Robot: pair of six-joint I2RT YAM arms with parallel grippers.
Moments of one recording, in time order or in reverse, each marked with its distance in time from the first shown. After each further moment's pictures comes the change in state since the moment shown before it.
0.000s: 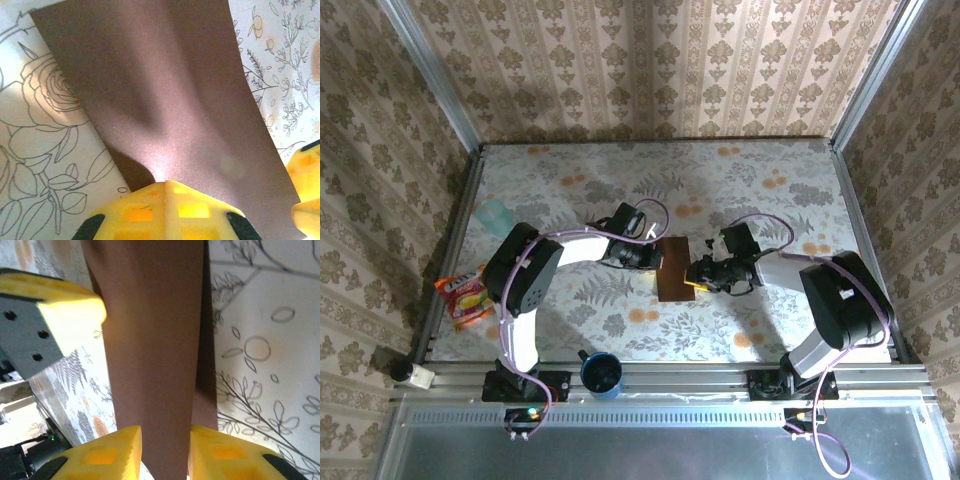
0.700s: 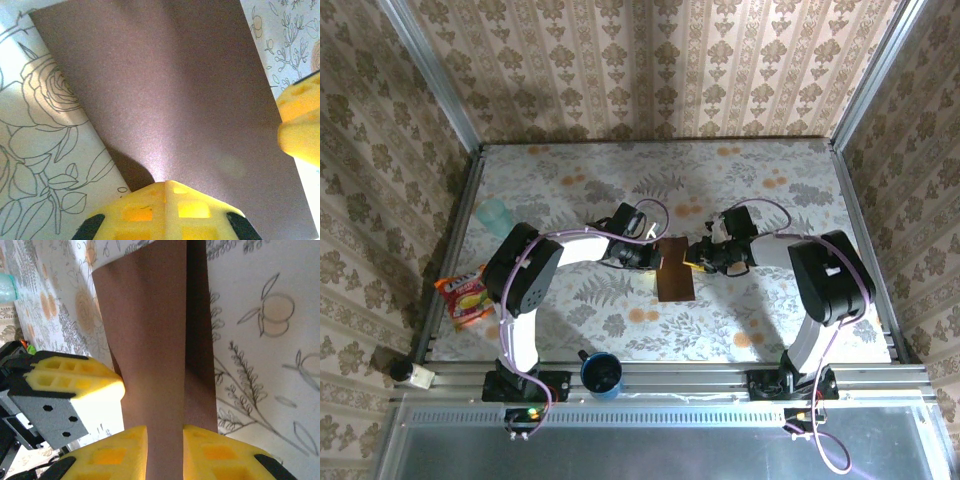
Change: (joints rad) left arm -0.001 -0.002 -0.001 0.002 -0.002 0.000; right arm -0.070 0.173 0.158 0.031 -0.038 -0.028
